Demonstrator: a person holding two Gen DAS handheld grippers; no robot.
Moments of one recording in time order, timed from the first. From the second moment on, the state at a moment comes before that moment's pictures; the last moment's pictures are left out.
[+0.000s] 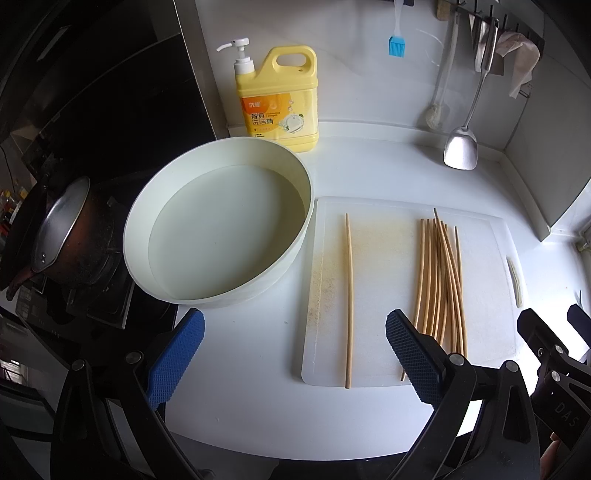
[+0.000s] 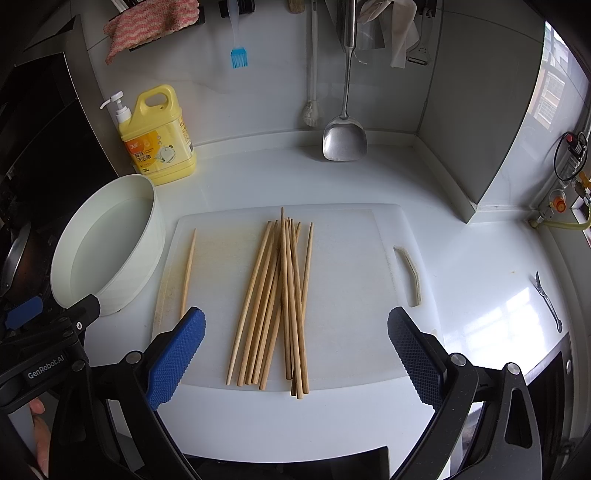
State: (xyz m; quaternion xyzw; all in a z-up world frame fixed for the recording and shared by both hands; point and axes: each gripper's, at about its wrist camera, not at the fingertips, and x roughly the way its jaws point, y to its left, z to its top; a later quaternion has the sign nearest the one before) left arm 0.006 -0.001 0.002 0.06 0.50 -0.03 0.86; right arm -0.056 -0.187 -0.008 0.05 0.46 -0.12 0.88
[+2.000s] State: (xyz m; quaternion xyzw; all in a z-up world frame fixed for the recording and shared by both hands) left arm 0.034 -0.014 -0.054 0.07 0.51 -0.08 0.85; right arm -0.064 -0.206 -0.055 0.05 0.46 -0.12 0.88
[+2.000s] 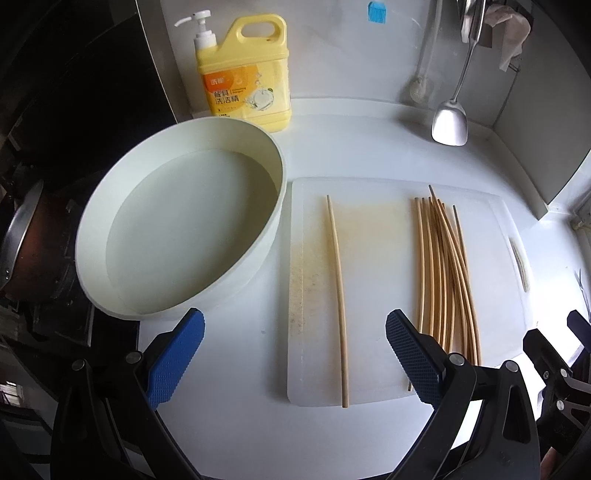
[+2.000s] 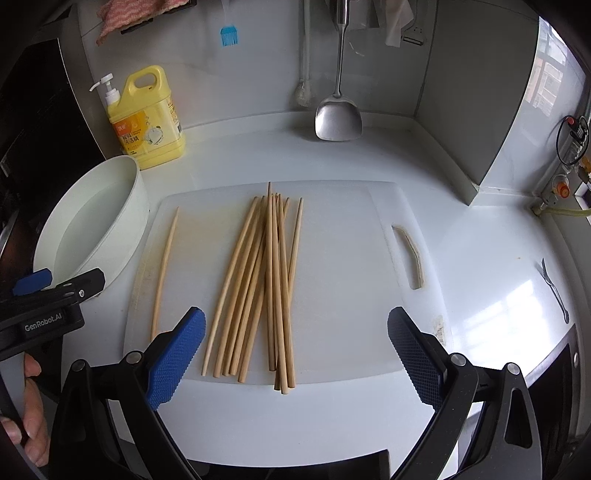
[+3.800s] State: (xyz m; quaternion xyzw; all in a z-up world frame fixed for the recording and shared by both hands) left arm 0.054 -0.050 -0.145 0.05 0.48 -0.03 0.87; right arm 0.008 -0.251 -0.149 0.03 0.46 -0.12 0.88
